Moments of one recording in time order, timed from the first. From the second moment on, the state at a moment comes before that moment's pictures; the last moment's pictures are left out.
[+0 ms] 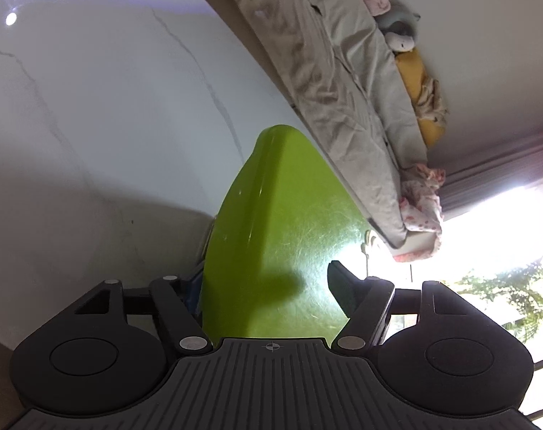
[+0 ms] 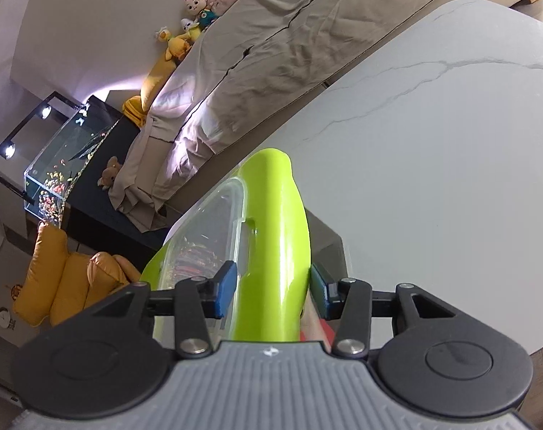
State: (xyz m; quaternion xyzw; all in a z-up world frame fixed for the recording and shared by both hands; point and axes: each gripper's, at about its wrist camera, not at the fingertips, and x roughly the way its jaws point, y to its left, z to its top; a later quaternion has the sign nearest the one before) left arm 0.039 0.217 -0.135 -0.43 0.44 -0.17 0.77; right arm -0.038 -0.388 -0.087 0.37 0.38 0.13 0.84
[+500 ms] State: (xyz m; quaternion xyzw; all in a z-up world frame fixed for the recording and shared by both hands) left arm 0.062 0.182 -0.133 -0.38 0.46 -0.17 0.78; right arm -0.045 -0.402 -0.099 0.39 0.37 0.12 0.84
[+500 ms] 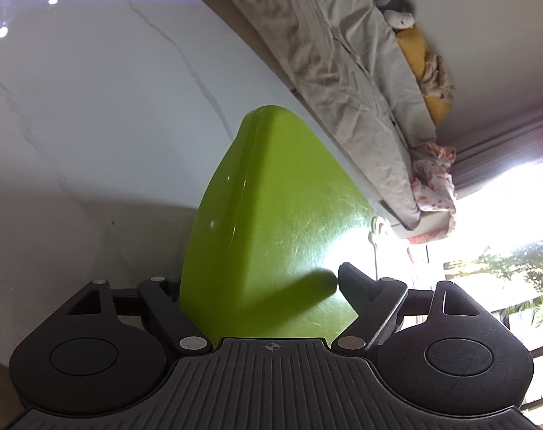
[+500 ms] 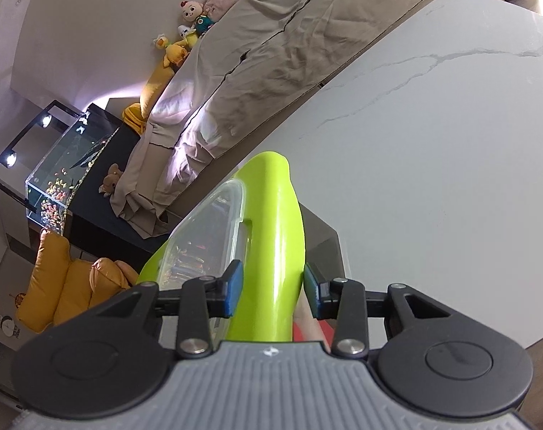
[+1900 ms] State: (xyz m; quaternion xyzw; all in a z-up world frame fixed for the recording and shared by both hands) left arm 0.119 0.109 -0.076 -0.21 0.48 -0.14 0.84; right arm 0.007 -0.438 -0.097 0.39 0.34 0.09 0.85
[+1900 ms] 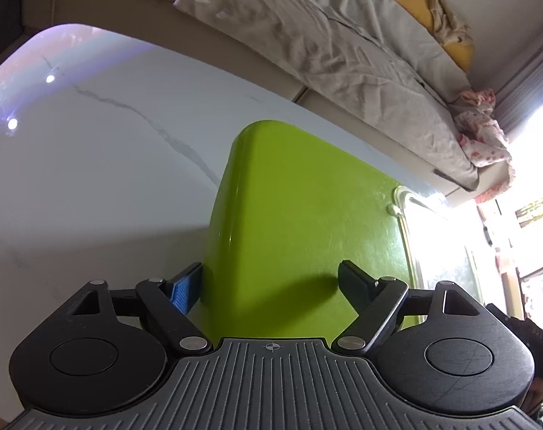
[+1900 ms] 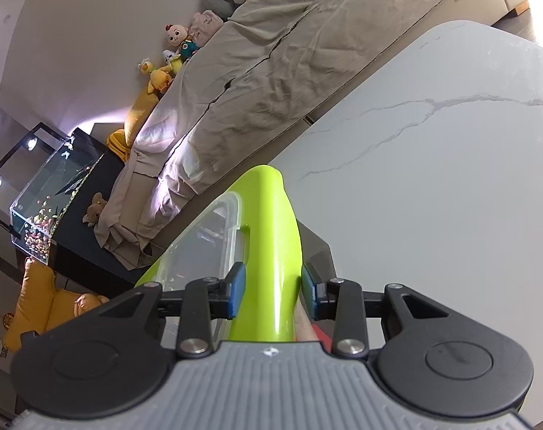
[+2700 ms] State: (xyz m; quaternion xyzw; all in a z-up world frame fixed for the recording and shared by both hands) left arm 0.131 0.098 -0.035 -0.21 0.46 -0.19 0.84; right arm 0.029 -0.429 -0.071 0.33 0.32 0.09 0.88
